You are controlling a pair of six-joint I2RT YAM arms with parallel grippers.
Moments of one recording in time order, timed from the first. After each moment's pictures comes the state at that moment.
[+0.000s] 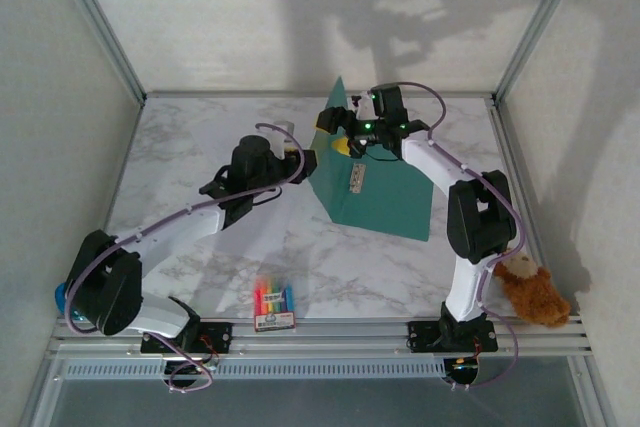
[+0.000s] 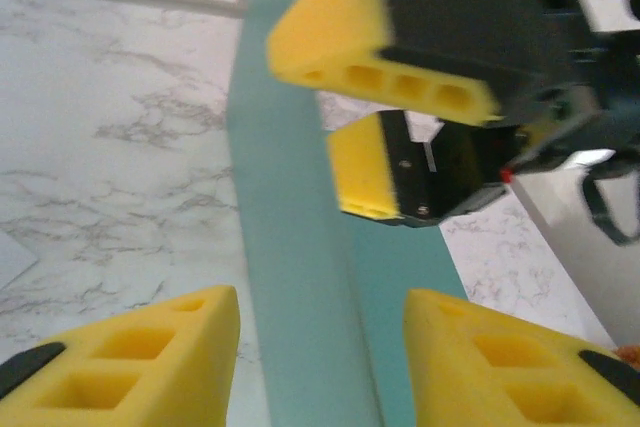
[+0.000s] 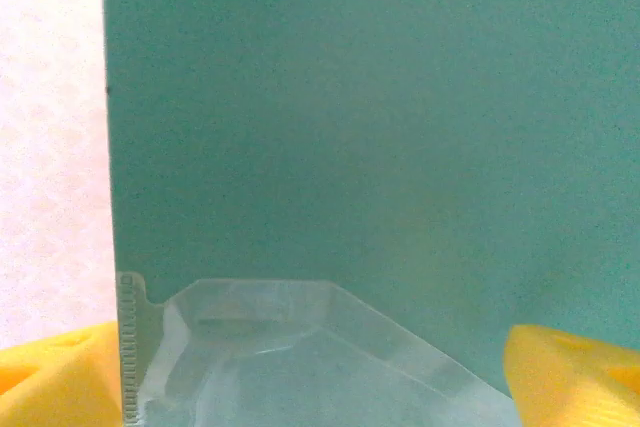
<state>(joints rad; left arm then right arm) -0.54 1.44 0.93 0.15 0.14 -0.51 0.41 1.89 1.51 -0.26 -0.74 0.83</state>
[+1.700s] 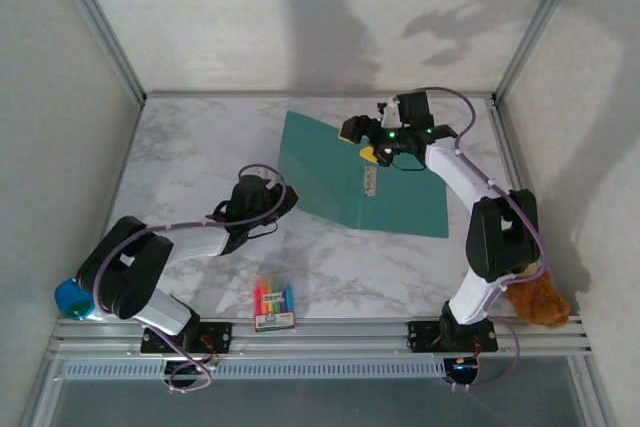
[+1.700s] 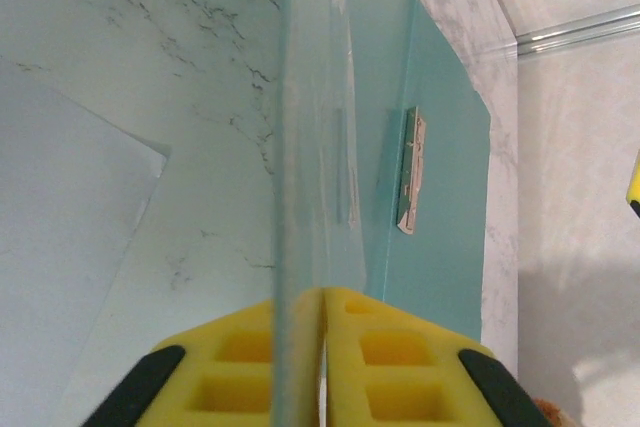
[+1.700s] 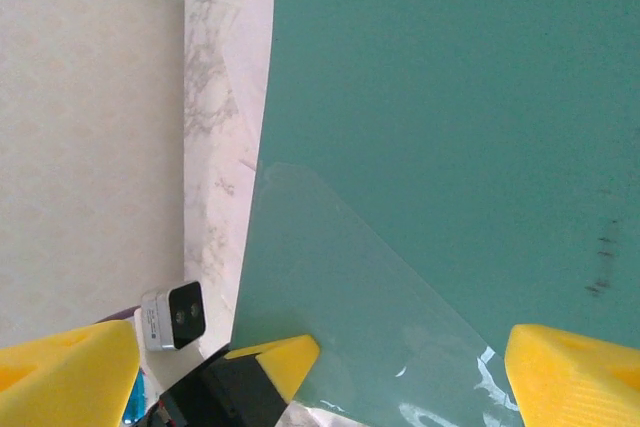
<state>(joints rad) -0.53 1.52 0.57 0.44 0.14 -1.08 0.32 1.72 1.37 -0.42 -0.66 0.69</state>
